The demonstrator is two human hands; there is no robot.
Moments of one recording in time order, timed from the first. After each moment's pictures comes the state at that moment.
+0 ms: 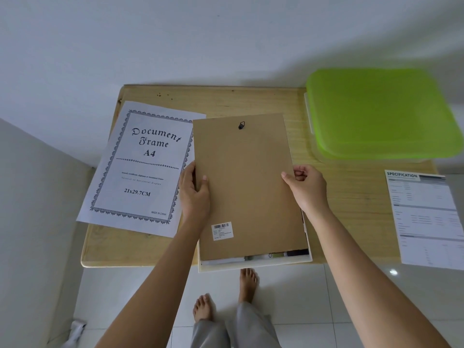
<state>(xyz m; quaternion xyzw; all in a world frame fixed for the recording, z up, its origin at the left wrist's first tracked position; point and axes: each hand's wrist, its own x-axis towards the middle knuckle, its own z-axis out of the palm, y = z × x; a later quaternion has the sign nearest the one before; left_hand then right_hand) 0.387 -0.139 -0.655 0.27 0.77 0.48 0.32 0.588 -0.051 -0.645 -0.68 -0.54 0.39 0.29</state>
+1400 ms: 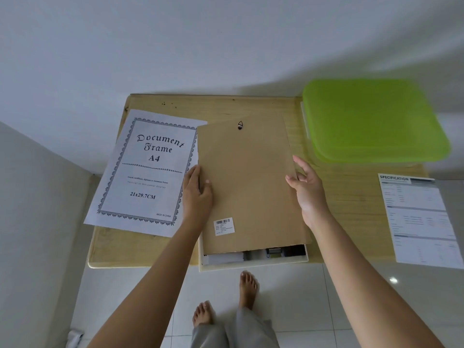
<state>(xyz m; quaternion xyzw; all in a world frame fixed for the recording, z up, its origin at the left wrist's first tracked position) 0.380 -0.141 -0.652 0.34 0.78 0.41 0.32 0.582 -0.070 -0.609 -0.62 -0.43 0.56 0.34</state>
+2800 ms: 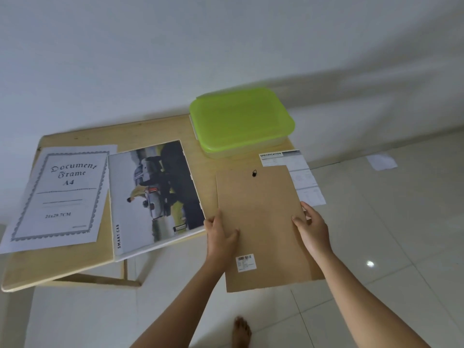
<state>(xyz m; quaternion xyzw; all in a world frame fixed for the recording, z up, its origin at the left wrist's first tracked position) 0.637 -0.232 -0.602 0.45 0.71 0.29 0.47 0.847 -0.212 -0.609 -0.74 -0.45 0.38 0.33</state>
